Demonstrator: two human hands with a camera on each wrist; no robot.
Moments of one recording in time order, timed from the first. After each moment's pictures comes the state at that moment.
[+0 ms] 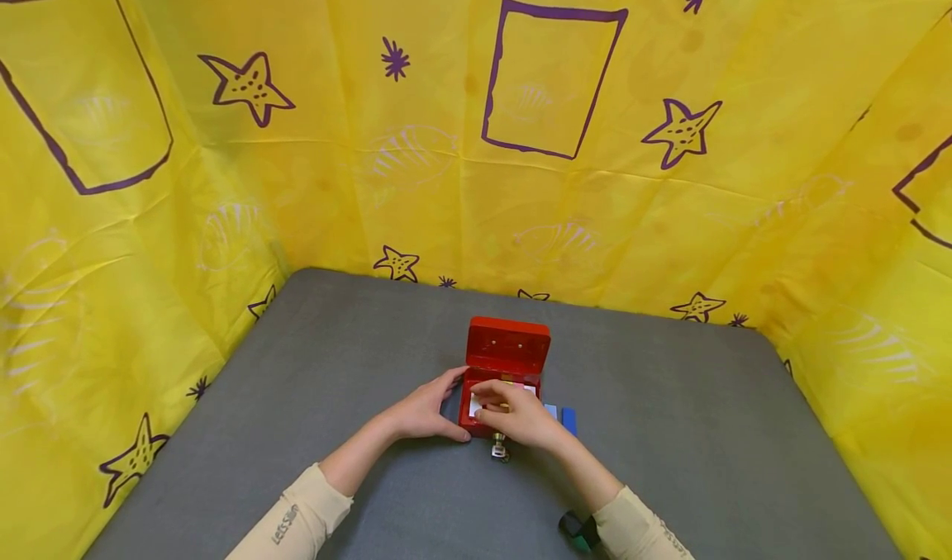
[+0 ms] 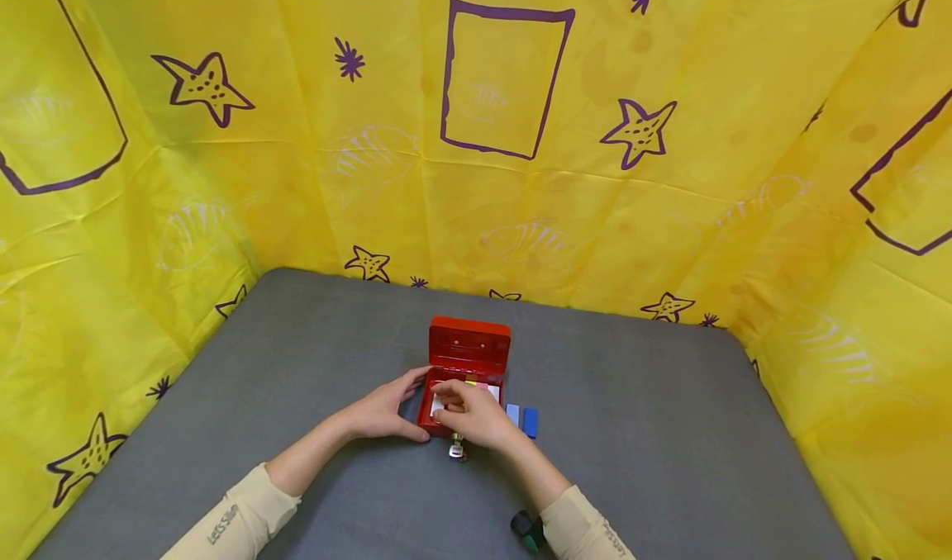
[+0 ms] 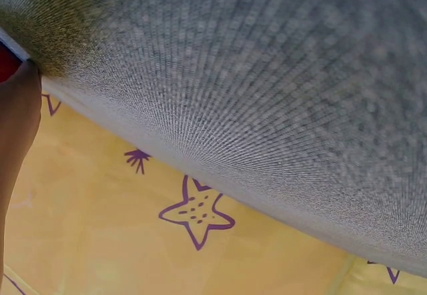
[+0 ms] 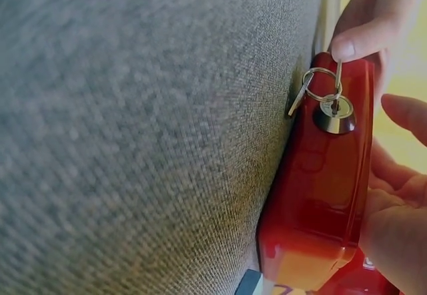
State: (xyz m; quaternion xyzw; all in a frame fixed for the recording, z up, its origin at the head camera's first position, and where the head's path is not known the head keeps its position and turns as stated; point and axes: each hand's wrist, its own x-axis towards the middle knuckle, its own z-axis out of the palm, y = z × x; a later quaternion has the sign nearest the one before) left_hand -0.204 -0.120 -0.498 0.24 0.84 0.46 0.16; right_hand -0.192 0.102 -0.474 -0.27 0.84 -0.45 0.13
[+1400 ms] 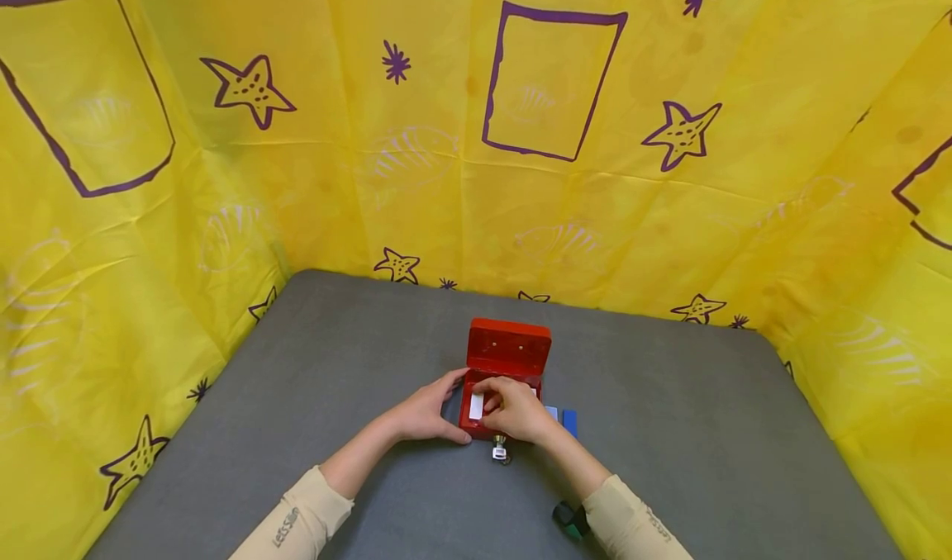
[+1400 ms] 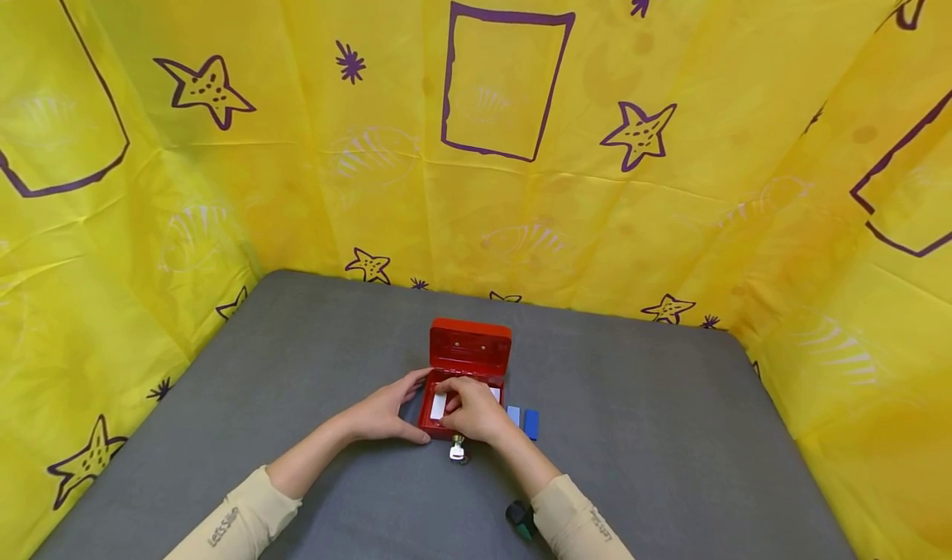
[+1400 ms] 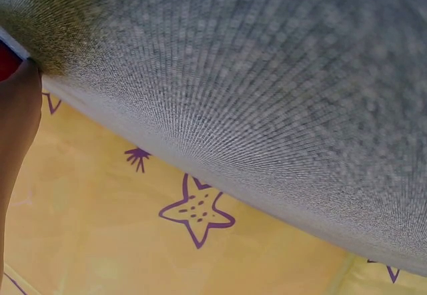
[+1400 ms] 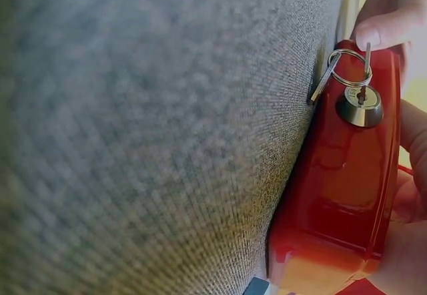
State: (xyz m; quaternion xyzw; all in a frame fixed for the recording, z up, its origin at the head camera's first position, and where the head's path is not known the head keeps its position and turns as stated) left_hand -0.204 -0.120 -0.497 0.23 0.84 0.46 0.17; right_hand -0.205 0.094 -0.480 -0.28 0.88 -0.37 0.08
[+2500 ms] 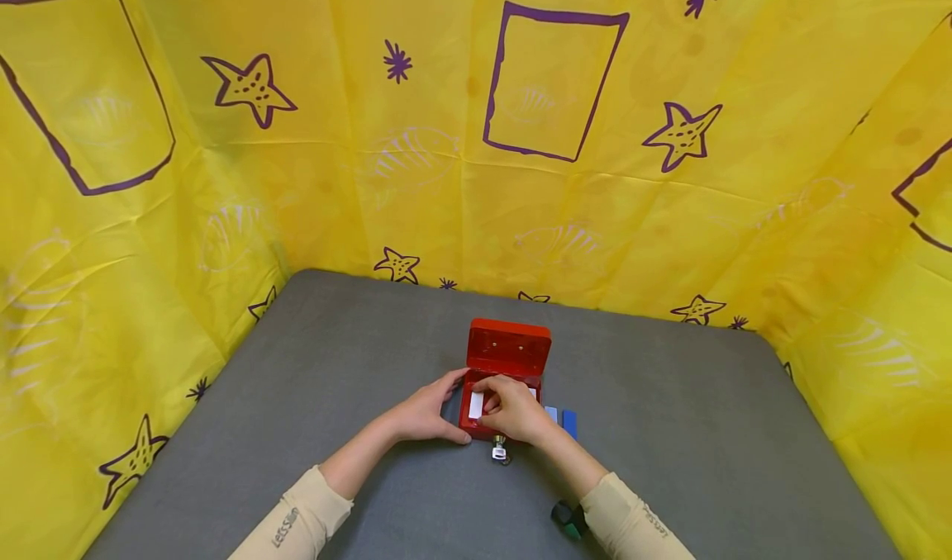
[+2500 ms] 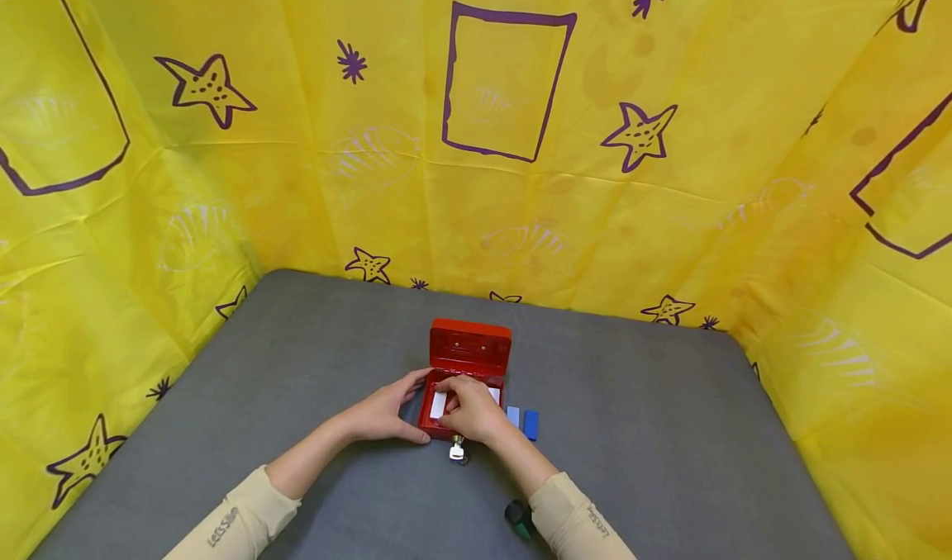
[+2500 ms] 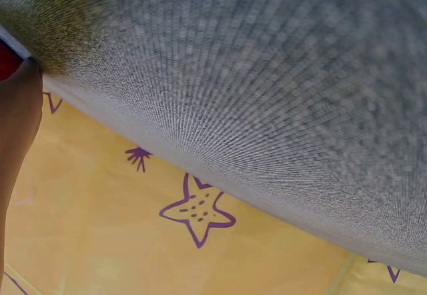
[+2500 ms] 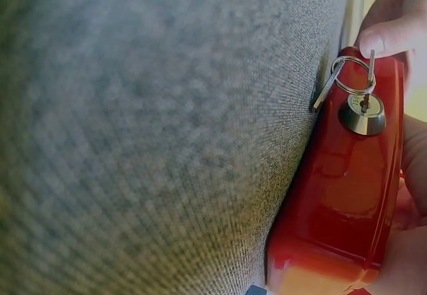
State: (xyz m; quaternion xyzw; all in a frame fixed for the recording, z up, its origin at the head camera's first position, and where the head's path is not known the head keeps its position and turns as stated) left_hand -0.203 -0.121 -0.498 0.23 0.84 0.46 0.17; right_hand -0.207 0.091 -0.487 -0.29 0.89 -0.36 0.05
